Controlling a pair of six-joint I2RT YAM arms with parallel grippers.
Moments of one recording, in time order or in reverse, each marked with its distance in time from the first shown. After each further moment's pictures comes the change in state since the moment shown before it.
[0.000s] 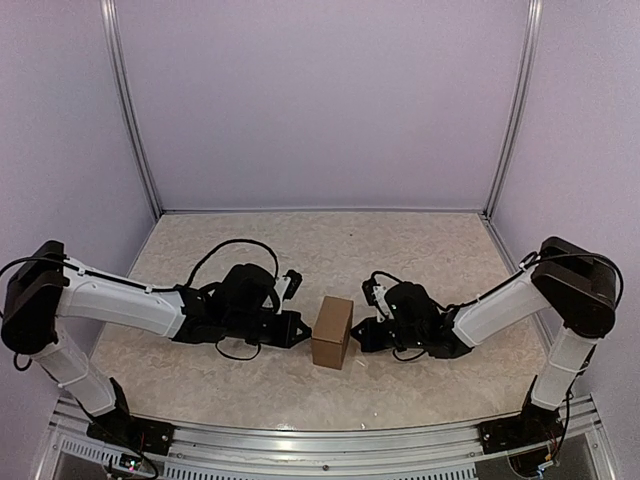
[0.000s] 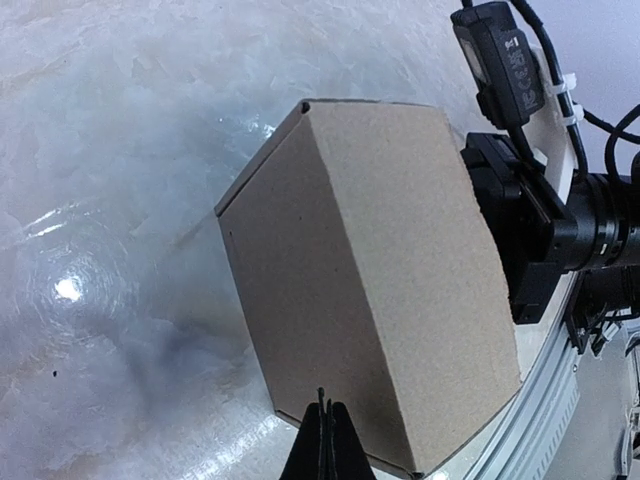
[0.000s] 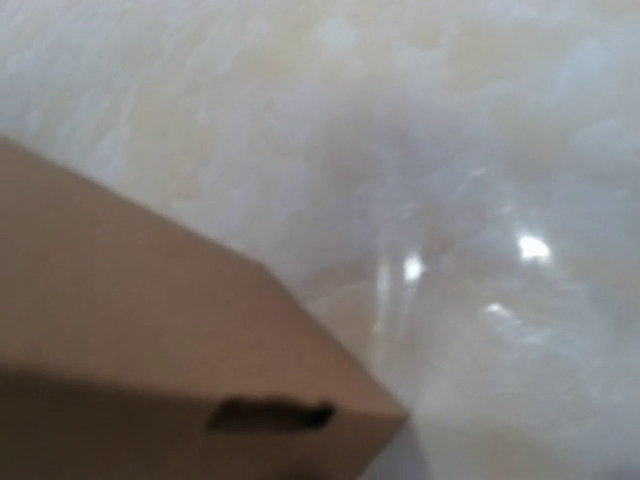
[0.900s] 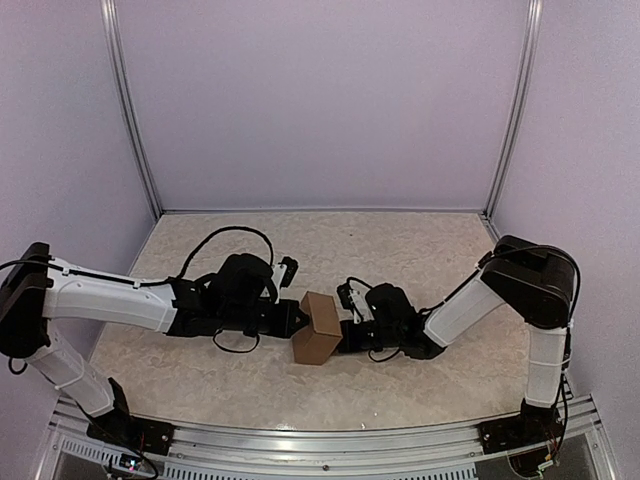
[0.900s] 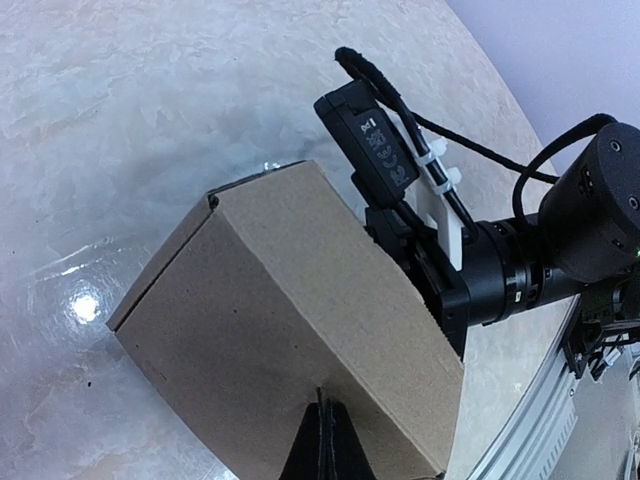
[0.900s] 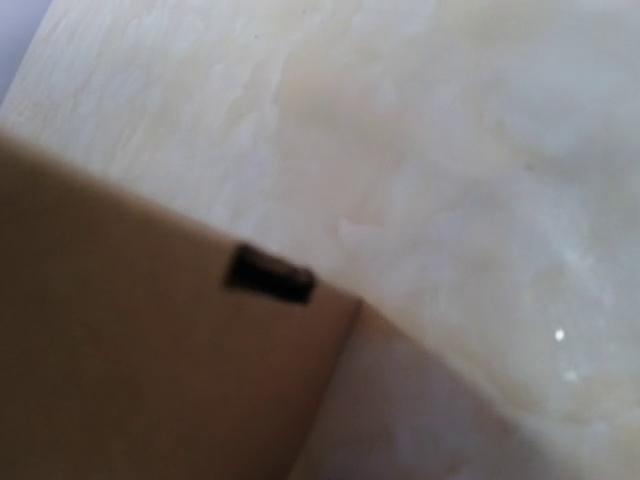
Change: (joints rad) left arm -0.010 -0.063 0.043 -0.066 -0.083 0.000; right arm 0.006 0.241 0.132 0.207 -0.237 0.105
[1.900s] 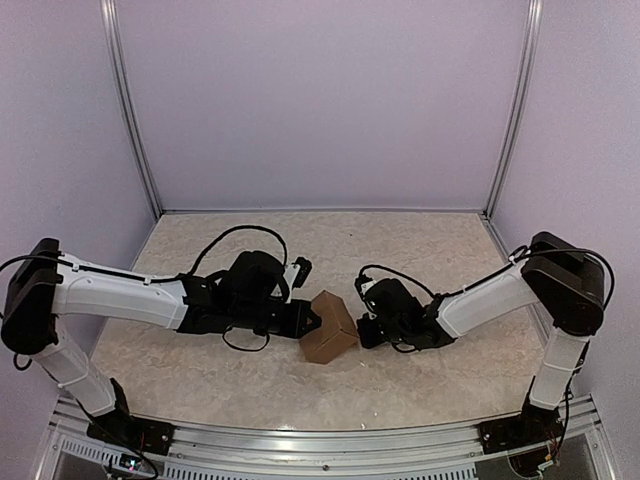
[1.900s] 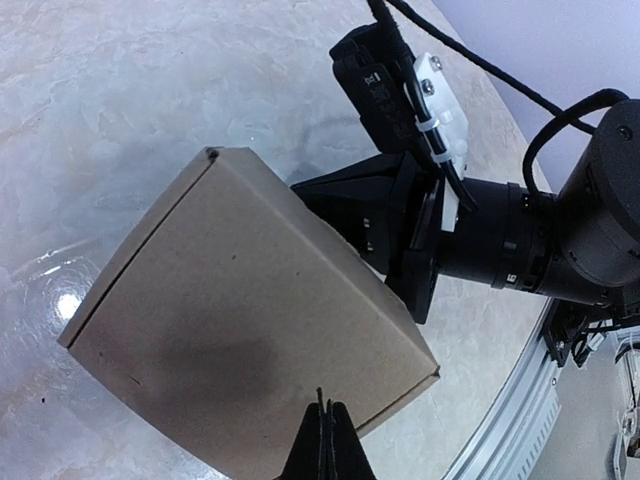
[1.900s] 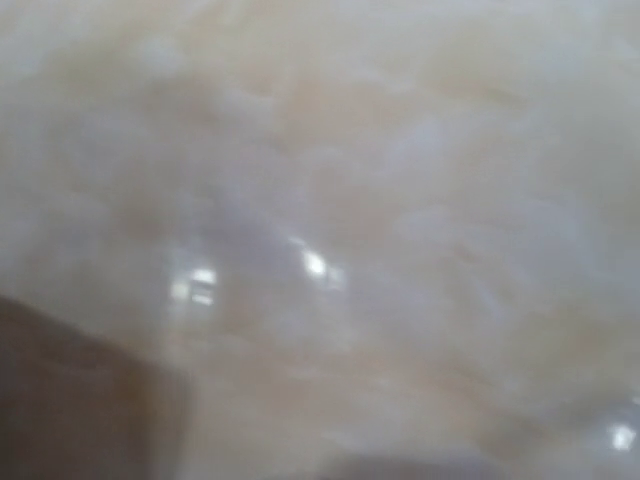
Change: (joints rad) left arm -0.019 0.055 0.069 -0.015 0.049 0.005; right arm 0.009 -0.172 0.027 -0.463 0.522 -0.328
